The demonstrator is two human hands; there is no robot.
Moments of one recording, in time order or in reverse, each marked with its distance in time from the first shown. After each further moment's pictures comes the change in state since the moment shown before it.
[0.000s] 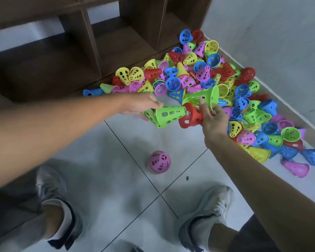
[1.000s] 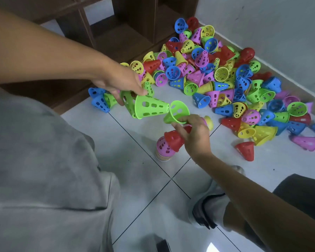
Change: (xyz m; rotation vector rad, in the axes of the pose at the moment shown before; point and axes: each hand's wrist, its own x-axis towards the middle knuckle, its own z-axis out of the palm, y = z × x) left_hand -0.040 0.003 -0.060 0.543 -0.050 -0.245; right_hand -0.094 0.065 0.003 -0.431 -0.137 -0.546
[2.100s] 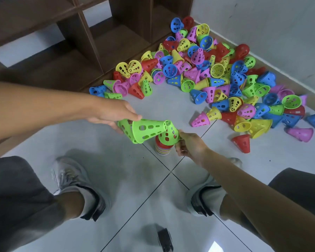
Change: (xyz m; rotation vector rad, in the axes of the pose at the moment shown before) left_hand -0.080 -0.003 0.086 -0.311 -0.171 0.096; right_hand -0.030 -0.005 -0.014 0.540 -0.448 0.848
